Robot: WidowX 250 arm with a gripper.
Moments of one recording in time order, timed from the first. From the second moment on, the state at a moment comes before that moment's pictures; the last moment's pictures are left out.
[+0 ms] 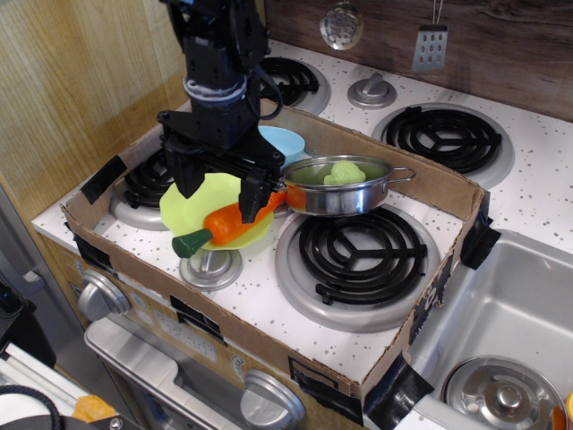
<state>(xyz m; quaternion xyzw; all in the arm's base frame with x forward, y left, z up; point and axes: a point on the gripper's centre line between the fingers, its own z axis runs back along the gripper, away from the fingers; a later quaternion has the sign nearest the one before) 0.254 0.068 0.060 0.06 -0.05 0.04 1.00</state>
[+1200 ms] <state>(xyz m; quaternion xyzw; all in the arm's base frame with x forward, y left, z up) 0.251 0.082 0.029 0.06 -0.09 0.02 0.99</state>
